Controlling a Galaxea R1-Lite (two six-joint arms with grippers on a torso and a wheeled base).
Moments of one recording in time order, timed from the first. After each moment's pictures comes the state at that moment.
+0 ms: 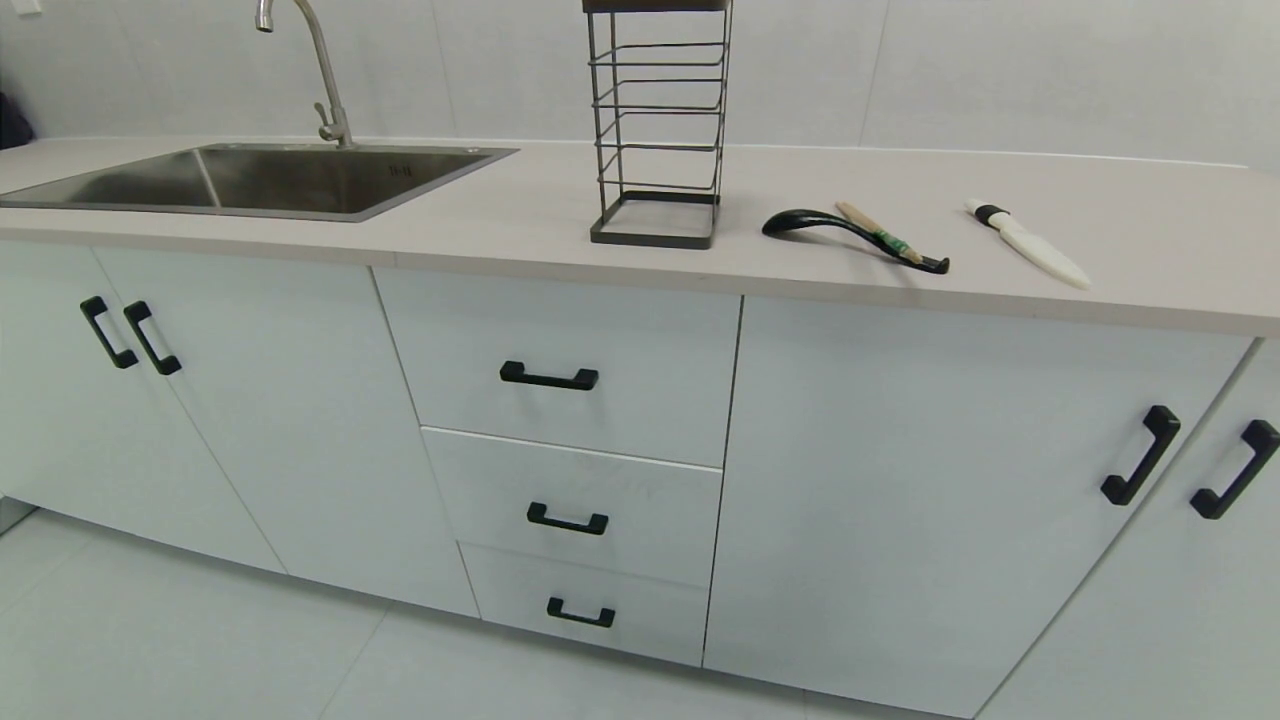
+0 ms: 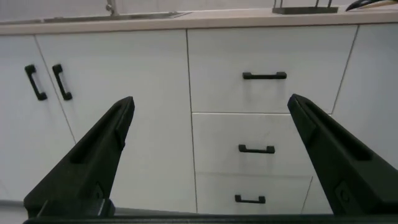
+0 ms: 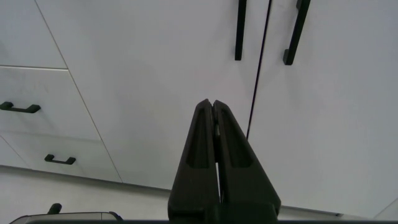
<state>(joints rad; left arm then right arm) 0.04 0.12 -0.23 -0.12 -0.19 0.02 0.00 0.00 0.00 0.00 -0.02 0.02</state>
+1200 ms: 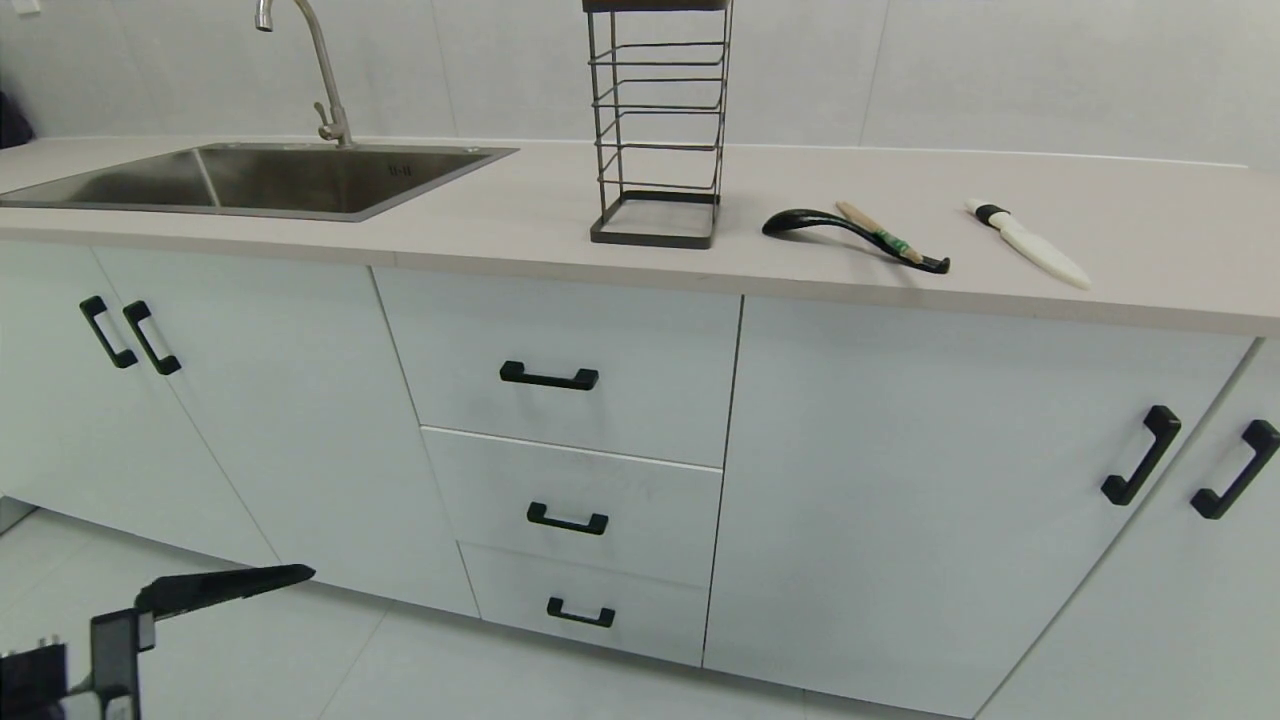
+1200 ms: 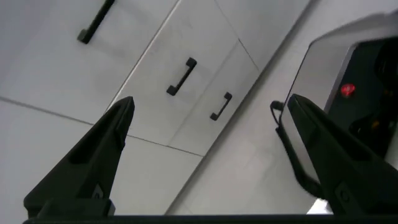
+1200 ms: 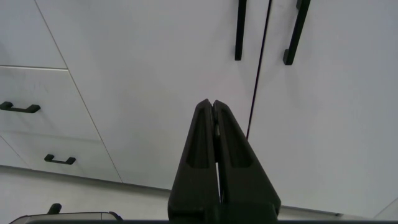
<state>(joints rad) -0.27 0.92 -0.30 -0.13 -0.49 0.94 0.00 0.00 0.00 0.00 -0.02 0.02</state>
